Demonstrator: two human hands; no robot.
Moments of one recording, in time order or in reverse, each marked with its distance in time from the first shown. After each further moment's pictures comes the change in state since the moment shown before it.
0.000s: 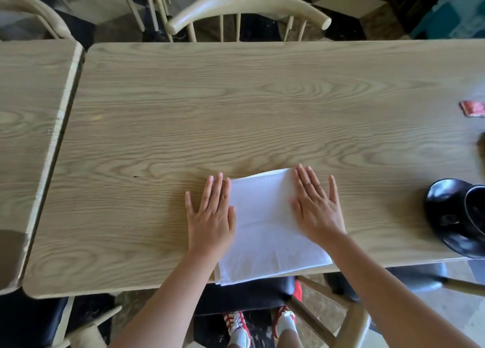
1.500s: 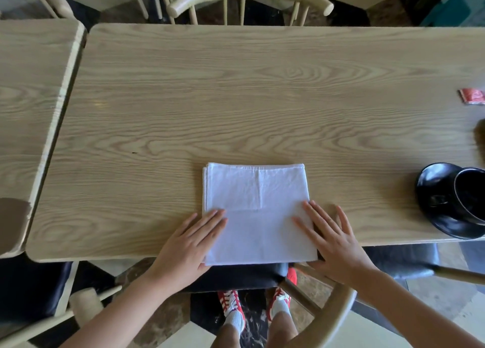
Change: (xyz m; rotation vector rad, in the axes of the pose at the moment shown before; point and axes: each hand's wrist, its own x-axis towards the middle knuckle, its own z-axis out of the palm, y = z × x) left_hand -0.087 -0.045 -0.022 0.107 -0.250 0.542; right_hand -0.103 0.044 -0.005 -0.032 -0.131 -0.437
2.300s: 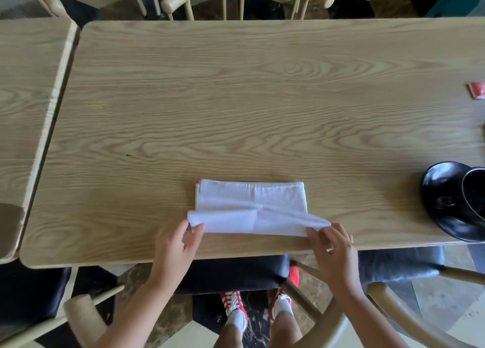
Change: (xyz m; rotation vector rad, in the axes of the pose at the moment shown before) left_hand 0.016 0.005 -0.006 -0.519 0.587 -0.452; right_hand 0.011 -0.042 -0.012 0.806 0.463 0.702
